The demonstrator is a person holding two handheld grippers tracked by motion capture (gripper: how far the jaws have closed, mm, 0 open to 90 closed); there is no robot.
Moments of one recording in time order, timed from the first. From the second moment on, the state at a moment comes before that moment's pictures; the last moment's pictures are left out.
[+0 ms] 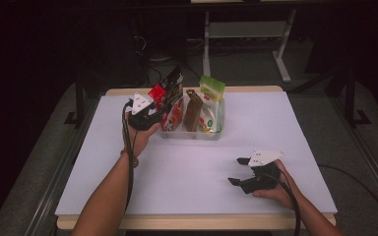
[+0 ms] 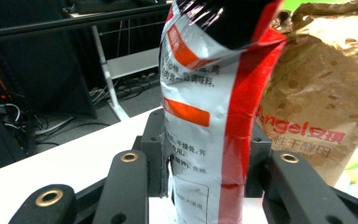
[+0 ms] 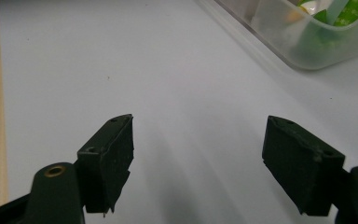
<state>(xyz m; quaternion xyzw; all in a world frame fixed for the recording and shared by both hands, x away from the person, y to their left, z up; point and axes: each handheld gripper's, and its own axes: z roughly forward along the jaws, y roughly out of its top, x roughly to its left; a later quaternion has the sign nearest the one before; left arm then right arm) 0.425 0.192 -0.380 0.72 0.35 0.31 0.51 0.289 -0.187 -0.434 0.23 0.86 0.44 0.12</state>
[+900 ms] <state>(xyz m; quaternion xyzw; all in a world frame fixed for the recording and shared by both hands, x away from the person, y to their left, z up) 0.413 0.204 -0.369 0.75 0.32 0.30 0.49 0.290 -0.194 -0.423 0.25 0.85 0.43 0.17</state>
